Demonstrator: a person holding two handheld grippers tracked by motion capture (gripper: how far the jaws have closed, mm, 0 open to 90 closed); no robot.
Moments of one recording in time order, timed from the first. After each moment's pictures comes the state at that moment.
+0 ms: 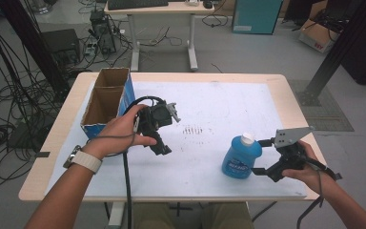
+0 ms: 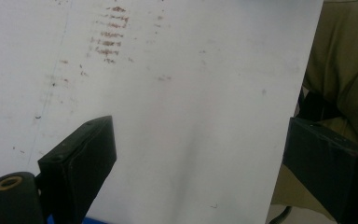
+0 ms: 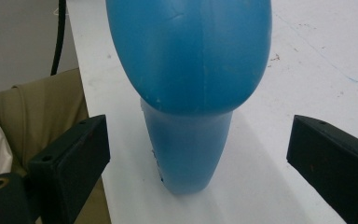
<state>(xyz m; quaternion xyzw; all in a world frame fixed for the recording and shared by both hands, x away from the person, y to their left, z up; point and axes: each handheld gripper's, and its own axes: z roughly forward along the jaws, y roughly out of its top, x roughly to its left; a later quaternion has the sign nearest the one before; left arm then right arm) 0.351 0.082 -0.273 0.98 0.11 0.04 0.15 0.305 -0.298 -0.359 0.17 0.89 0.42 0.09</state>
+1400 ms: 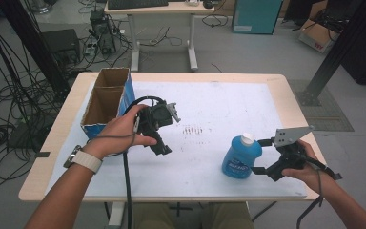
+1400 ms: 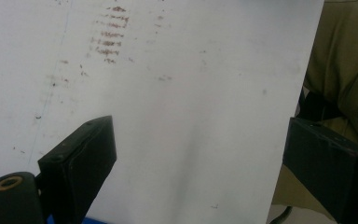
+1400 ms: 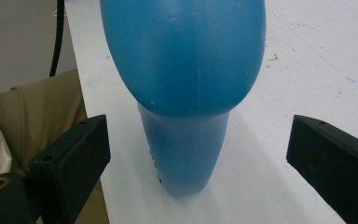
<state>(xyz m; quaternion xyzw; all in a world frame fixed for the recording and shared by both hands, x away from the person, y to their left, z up) 0.351 0.082 -0.273 0.98 0.12 0.05 0.15 0.306 -0.299 -0.359 0.17 0.89 0.42 0.09</state>
